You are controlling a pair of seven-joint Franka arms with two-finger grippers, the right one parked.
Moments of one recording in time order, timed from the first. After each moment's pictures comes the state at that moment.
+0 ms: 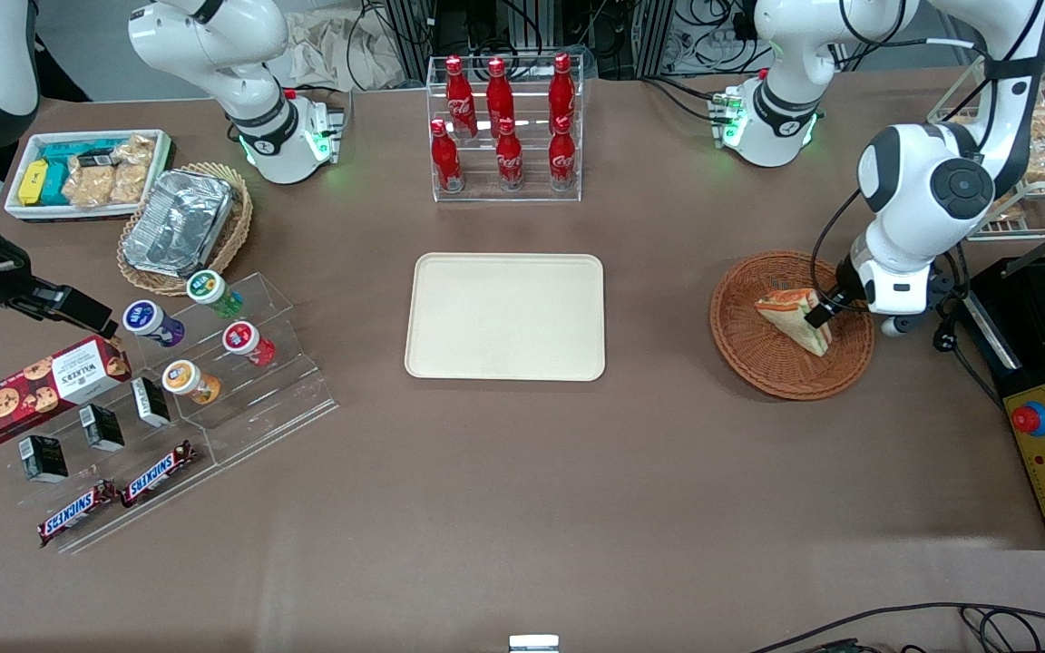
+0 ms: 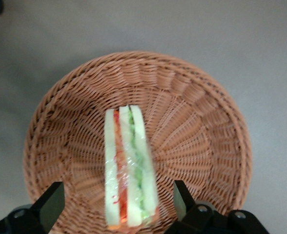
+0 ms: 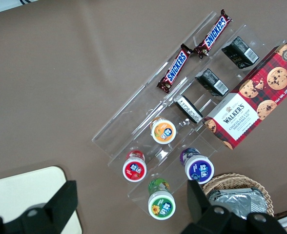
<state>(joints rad) 0.03 -0.05 -0.08 -2.49 0.01 2.47 -0.79</state>
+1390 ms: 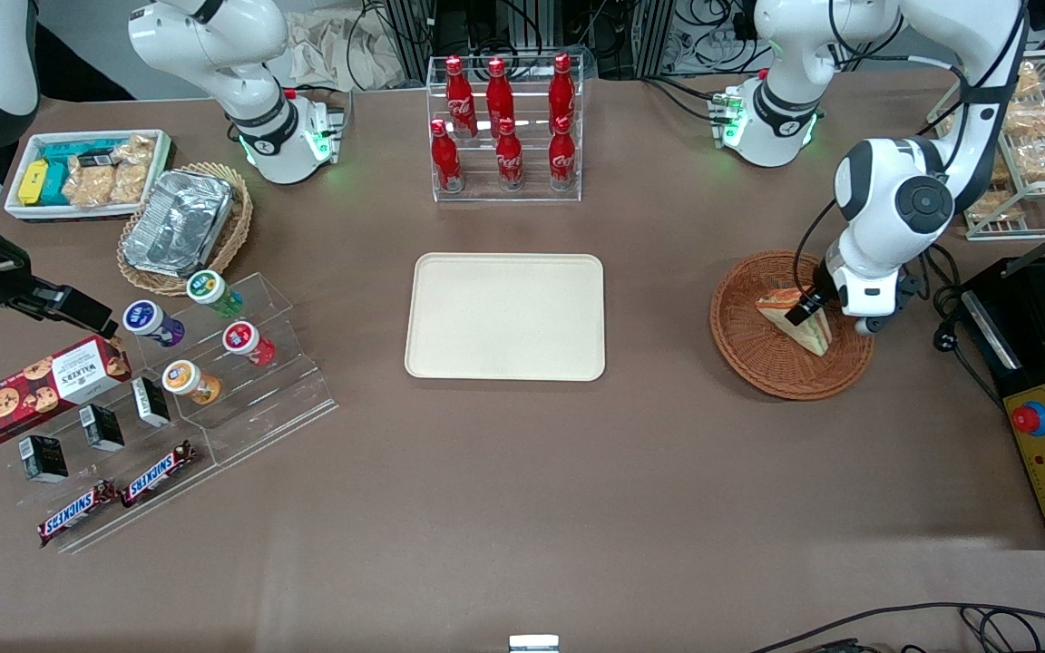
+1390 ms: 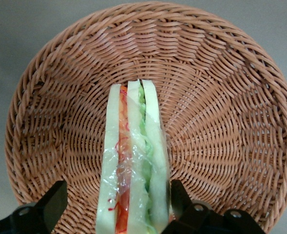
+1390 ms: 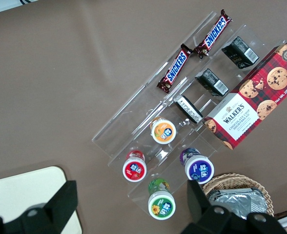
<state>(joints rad) 0.01 0.01 -0.08 -2.56 0.01 2.53 -0.83</state>
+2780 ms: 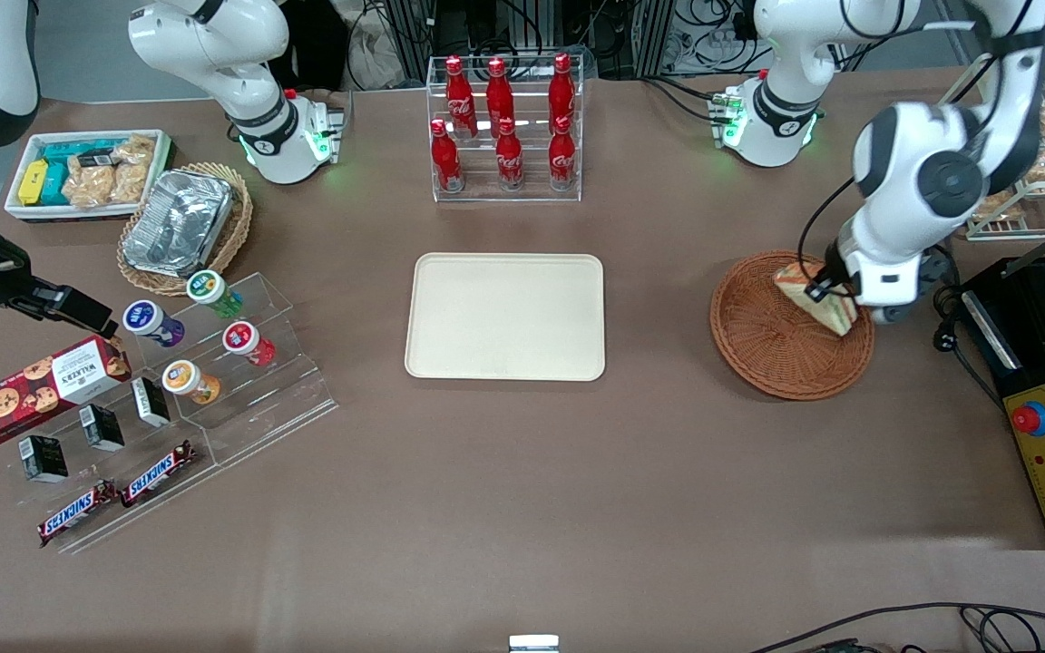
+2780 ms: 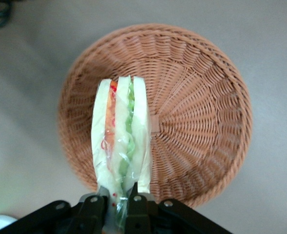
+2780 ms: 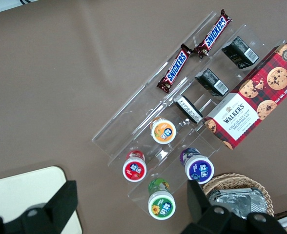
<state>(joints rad) -0.04 -0.14 -0.09 -2.30 0.04 2.01 -0.91</state>
